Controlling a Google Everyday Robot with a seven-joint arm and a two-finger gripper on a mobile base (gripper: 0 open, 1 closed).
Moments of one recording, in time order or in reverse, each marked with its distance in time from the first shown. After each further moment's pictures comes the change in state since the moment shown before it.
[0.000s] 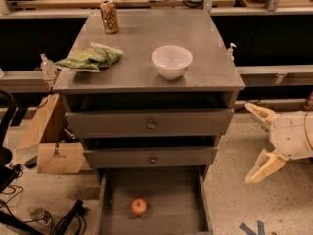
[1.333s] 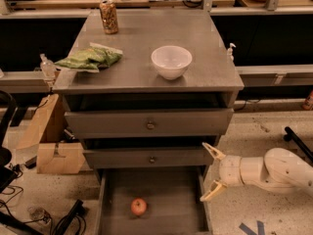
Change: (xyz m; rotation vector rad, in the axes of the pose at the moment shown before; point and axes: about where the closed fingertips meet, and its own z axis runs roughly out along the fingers) arm 0.102 0.051 0.234 -0.046 -0.268 -0.008
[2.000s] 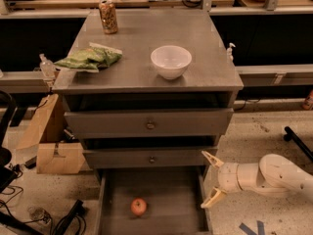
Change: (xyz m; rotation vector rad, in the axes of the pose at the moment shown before) arm 0.043 0.021 0.021 -0.042 0.054 0.023
